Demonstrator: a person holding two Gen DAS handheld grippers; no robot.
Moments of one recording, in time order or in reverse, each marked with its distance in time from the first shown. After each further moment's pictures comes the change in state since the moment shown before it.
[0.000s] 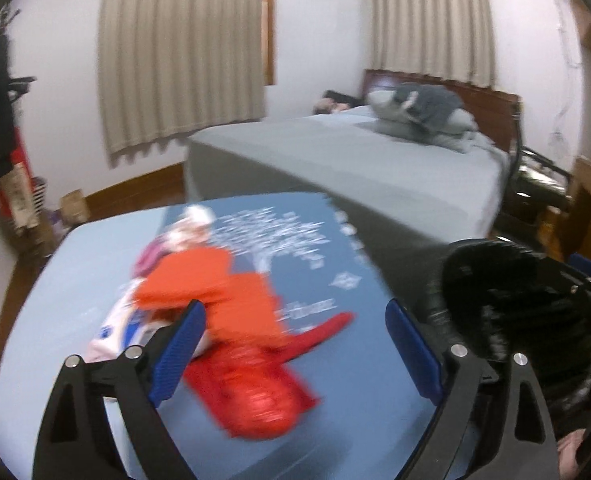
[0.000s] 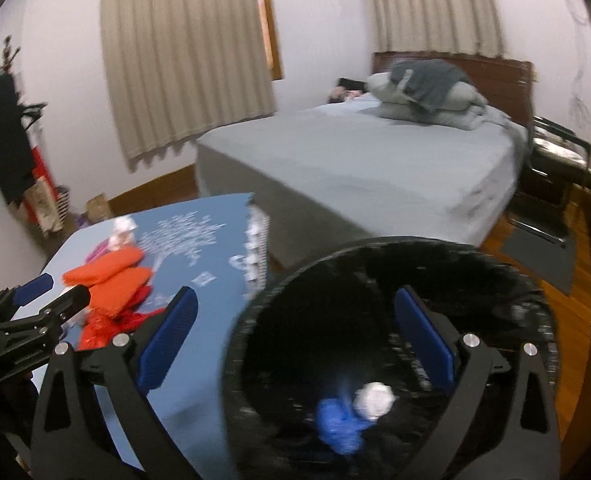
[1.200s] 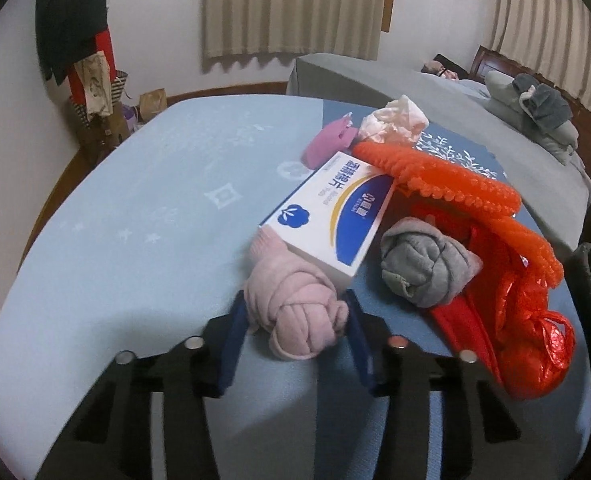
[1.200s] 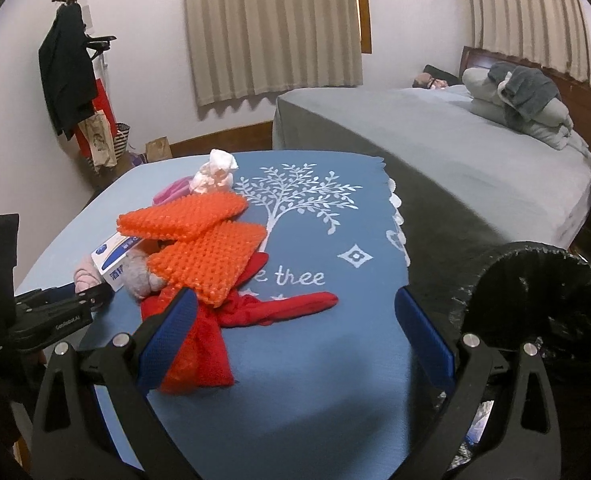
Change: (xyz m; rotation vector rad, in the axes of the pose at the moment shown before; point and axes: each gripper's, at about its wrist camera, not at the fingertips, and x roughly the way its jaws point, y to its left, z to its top) left arm 0.050 0.161 -0.074 -0.264 0.225 0.205; right arm 0.078 0.137 -0.018 -0.184 0.103 0.190
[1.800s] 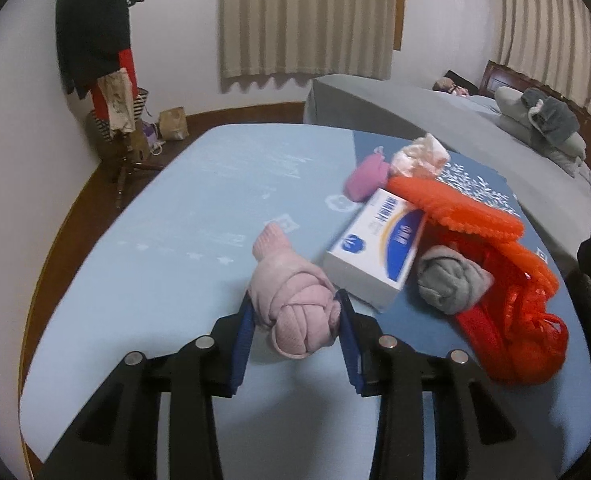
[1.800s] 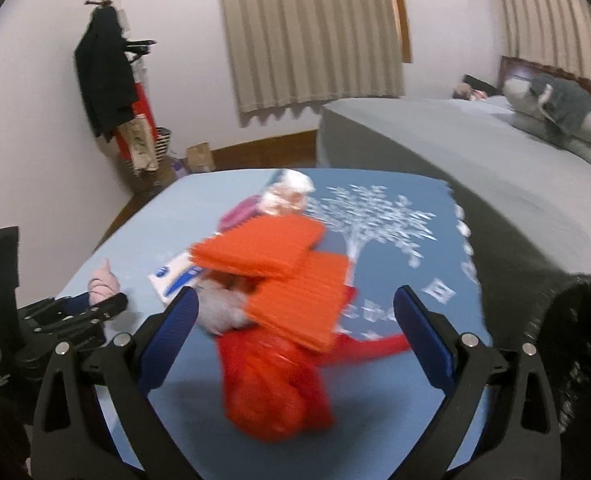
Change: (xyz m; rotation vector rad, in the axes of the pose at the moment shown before) left arm -0.033 0.035 0.007 -0.015 -0.072 0.063; right arm 0.007 0.057 0.026 -0.049 -0.033 0.158
